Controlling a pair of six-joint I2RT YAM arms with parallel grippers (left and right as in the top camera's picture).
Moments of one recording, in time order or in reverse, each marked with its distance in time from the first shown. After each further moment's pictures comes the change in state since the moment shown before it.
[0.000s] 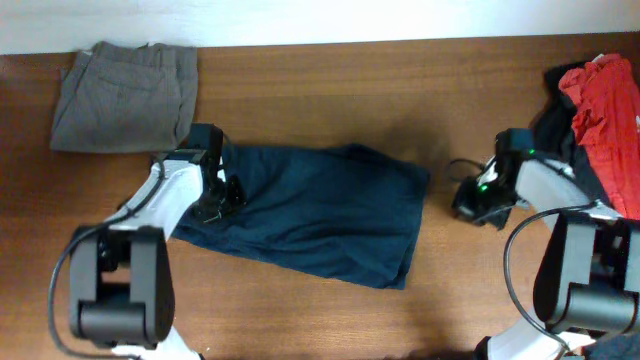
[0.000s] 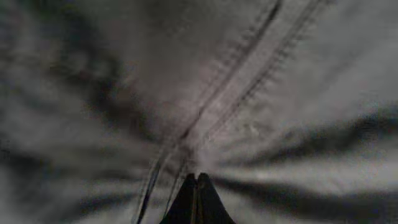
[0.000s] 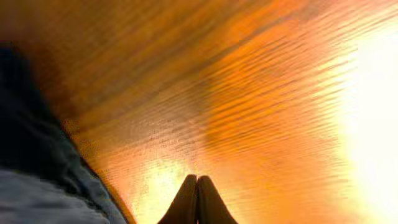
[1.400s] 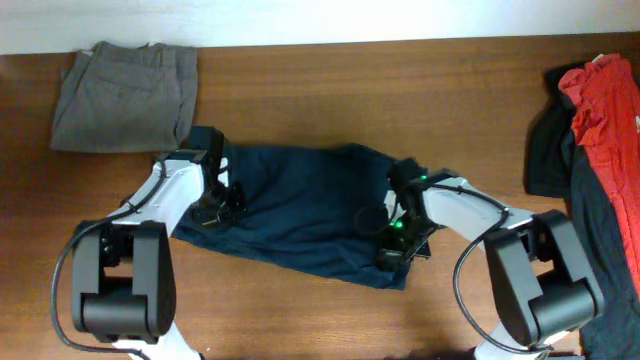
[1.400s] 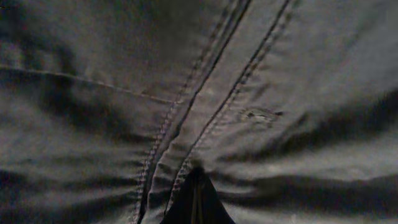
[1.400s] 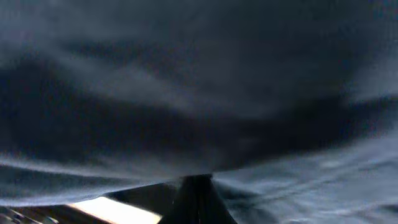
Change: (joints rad) left arm 0.002 0.055 0.000 -0.016 0.023 0.124; right arm 0.512 -0.002 -0.157 0.005 -0.194 0.003
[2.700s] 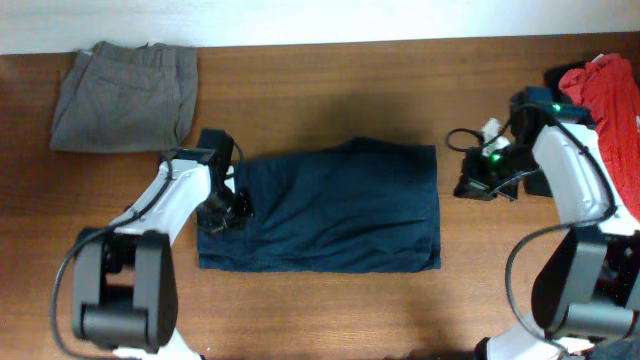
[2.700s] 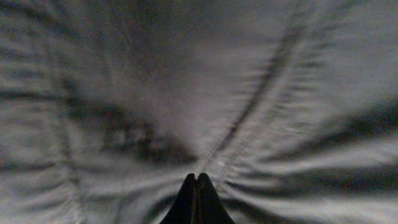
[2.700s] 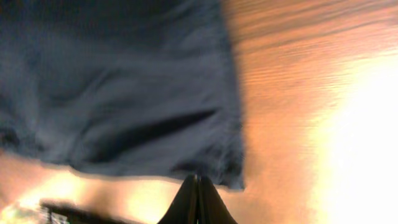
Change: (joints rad) left arm -0.051 -0.053 0.017 -0.132 0.033 -0.074; right arm -0.458 -0.033 0.464 -0.411 0.031 -0.244
